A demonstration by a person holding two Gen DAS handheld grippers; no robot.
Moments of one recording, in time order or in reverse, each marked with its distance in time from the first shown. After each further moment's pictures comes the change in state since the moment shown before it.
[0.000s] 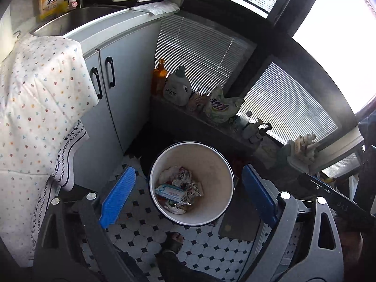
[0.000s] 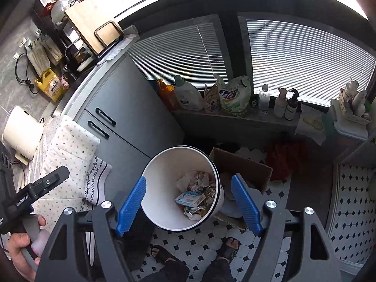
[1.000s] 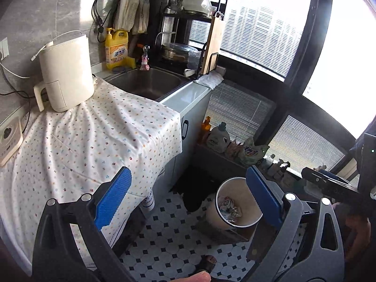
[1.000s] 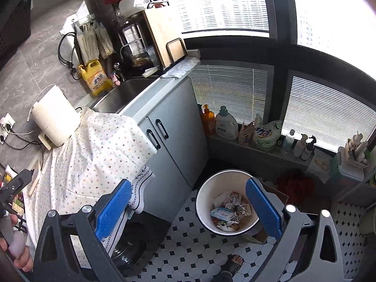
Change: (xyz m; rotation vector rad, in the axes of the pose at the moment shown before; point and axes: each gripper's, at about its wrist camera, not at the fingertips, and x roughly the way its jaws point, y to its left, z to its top) left arm -0.249 0.127 -0.012 -0.012 -0.298 0.153; right arm -0.109 0.222 -0.025 -0.211 -0.147 0.025
